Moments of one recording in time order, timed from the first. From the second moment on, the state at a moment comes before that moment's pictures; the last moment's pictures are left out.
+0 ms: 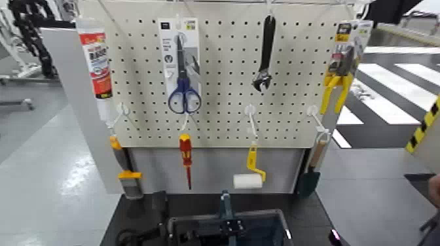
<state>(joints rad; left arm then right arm) -0.10 0.32 -0.27 -1.53 1.63 1.01 -0.38 0.51 -0.17 0.19 -1.94 -0.13 -0.14 -0.19</state>
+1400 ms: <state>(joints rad) -0.06 0.40 -0.30 -1.69 1.94 1.01 -0.17 0.51 -0.17 0.19 -1.95 -0.11 -0.12 -0.19</state>
